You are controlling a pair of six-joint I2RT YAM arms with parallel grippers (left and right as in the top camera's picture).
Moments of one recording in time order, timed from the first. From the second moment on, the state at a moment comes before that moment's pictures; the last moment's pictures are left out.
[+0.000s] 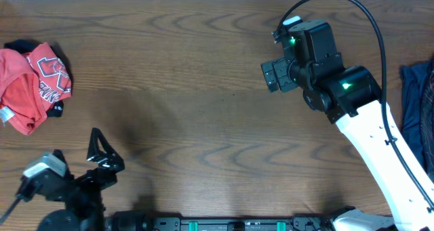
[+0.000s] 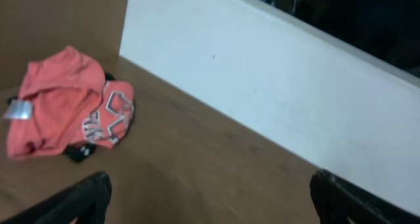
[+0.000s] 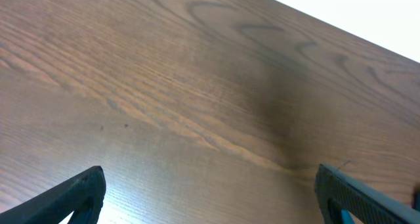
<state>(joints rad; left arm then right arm) 0.06 0.20 0.80 -0.73 -0.22 -0.44 0.44 1.45 1.49 -0.87 0.17 -0.02</state>
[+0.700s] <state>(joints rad) 0.04 0.01 0.41 -0.41 -0.22 -0.44 0.44 1.45 1.49 -0.87 0.17 -0.02</state>
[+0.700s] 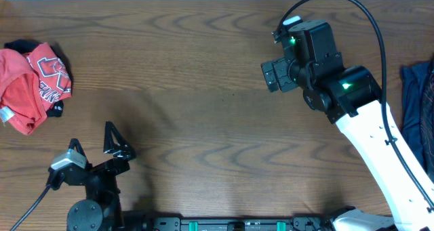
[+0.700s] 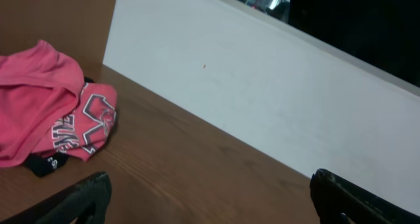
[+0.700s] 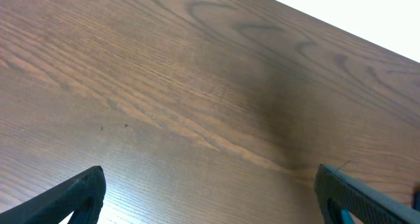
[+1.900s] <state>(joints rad) 0.01 0.01 0.07 -0.23 0.02 -0.14 0.44 1.45 1.49 -0.87 0.17 -0.02</state>
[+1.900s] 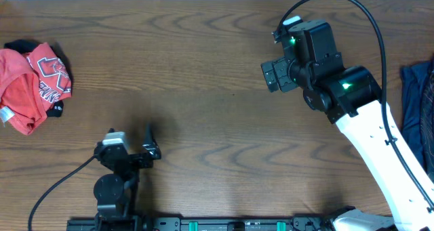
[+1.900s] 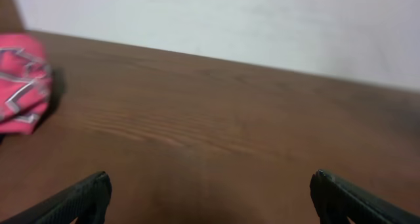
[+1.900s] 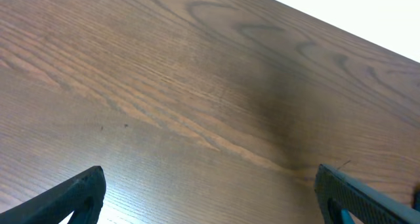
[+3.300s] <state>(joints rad) 0.01 0.02 0.06 -0.21 0.09 0.02 0.44 1.45 1.49 -0.87 0.20 -0.03</state>
